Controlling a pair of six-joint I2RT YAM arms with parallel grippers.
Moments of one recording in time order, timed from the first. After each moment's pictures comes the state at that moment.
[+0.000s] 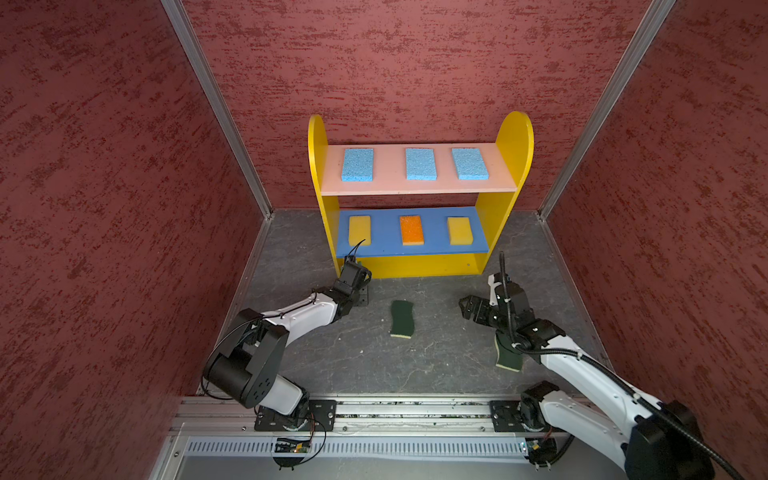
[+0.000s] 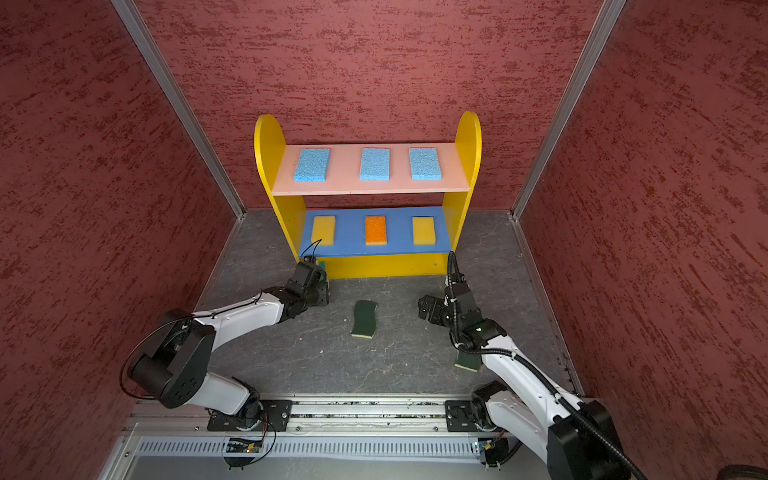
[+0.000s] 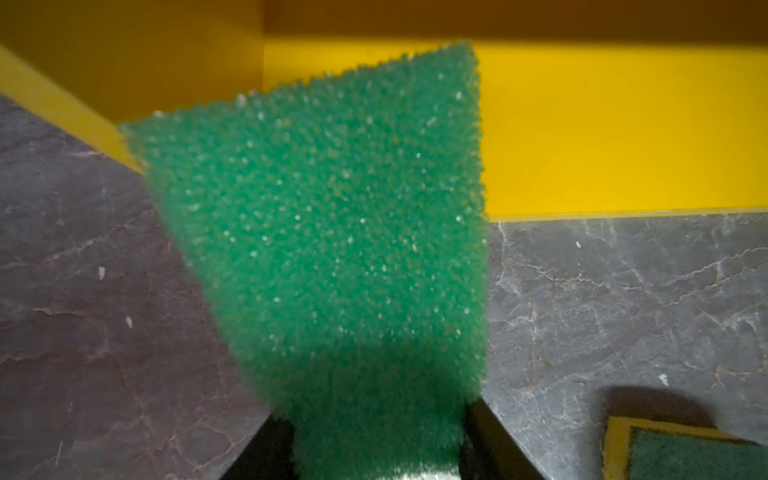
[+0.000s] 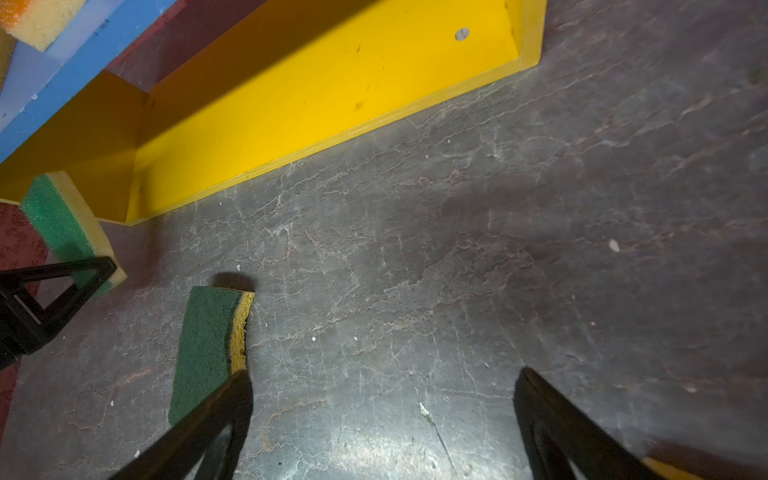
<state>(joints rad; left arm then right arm) -0.48 1.50 0.76 -0.15 -0.25 -0.42 0.39 0.97 0.47 -0.24 -0.07 0.63</state>
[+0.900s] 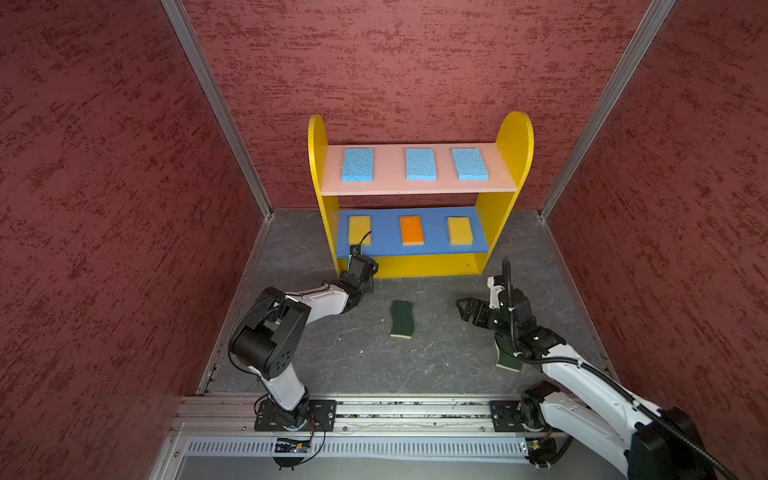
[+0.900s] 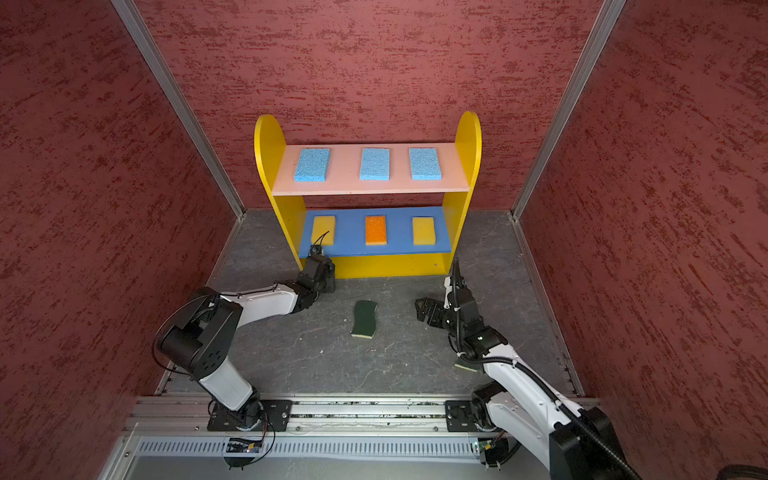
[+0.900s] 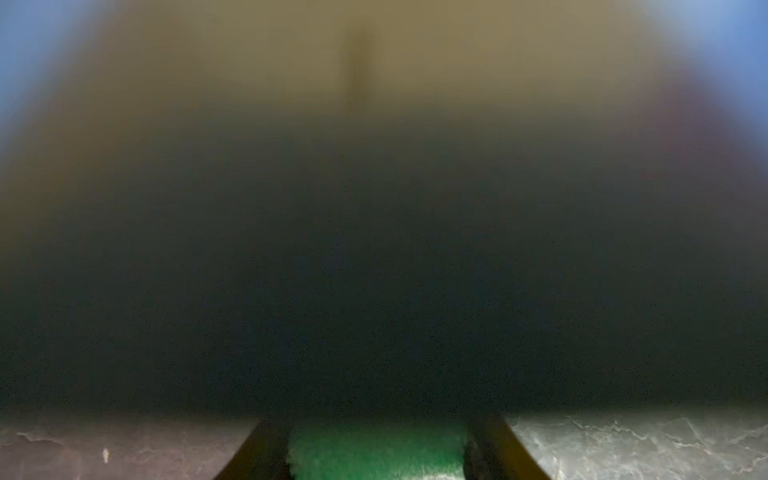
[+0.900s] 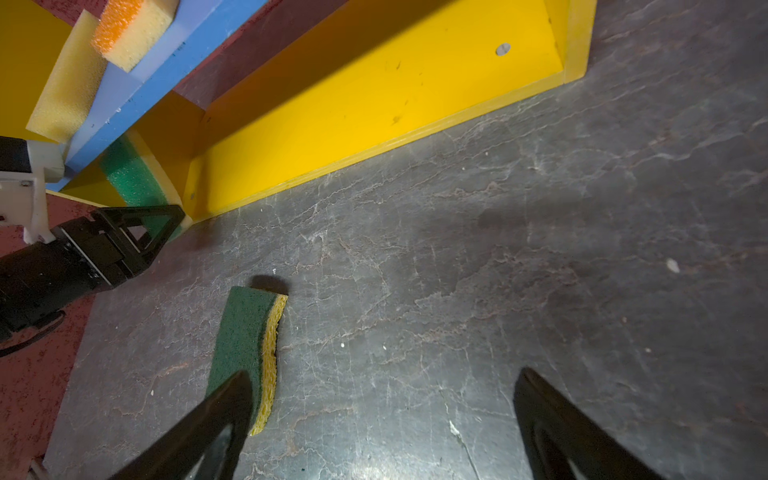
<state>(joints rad) -0.48 1.69 0.84 0.04 -0.38 -0.38 0.39 0.93 0.40 -0.09 -0.11 0.64</state>
